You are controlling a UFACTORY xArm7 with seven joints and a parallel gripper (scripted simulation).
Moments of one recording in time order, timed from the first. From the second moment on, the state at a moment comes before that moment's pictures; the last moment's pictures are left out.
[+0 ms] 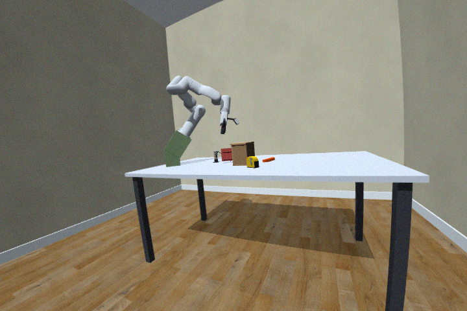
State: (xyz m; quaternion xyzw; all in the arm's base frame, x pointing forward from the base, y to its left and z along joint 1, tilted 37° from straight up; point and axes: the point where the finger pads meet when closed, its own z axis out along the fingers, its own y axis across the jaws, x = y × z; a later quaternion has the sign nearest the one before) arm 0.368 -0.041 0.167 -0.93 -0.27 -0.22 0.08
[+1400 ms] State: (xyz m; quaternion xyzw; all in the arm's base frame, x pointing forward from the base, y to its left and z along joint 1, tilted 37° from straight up) arm 0.364 -0.025 0.142 -0.93 -0.17 -0.26 0.18
